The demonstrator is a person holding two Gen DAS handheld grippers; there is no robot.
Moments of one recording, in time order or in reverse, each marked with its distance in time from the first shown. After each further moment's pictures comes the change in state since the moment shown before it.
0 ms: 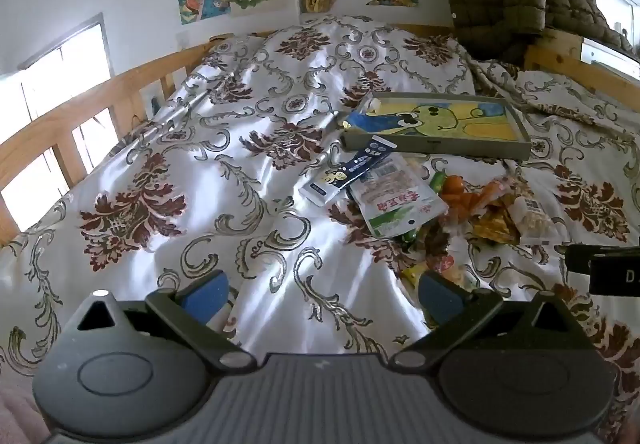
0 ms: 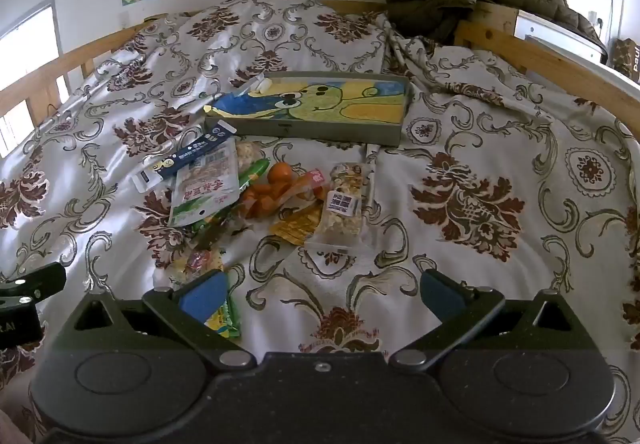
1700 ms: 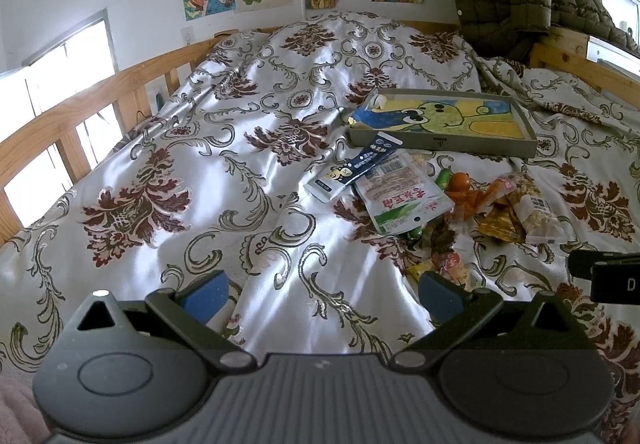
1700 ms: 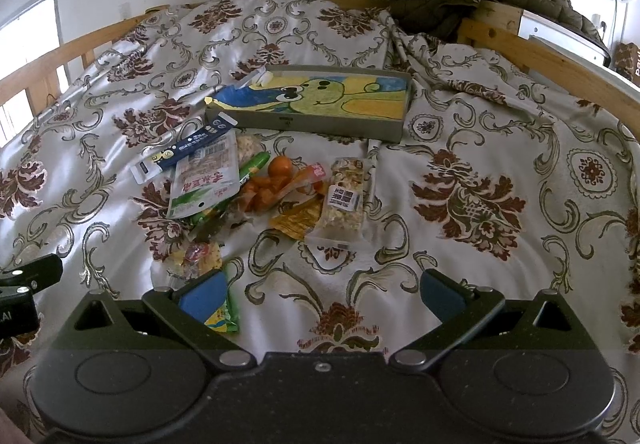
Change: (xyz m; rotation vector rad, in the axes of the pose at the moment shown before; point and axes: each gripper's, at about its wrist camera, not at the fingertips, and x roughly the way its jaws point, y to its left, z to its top) left arm 0.005 0.009 -0.004 -0.006 0.010 -0.002; right arm 0.003 0.003 0.000 -0.012 0.011 -0.010
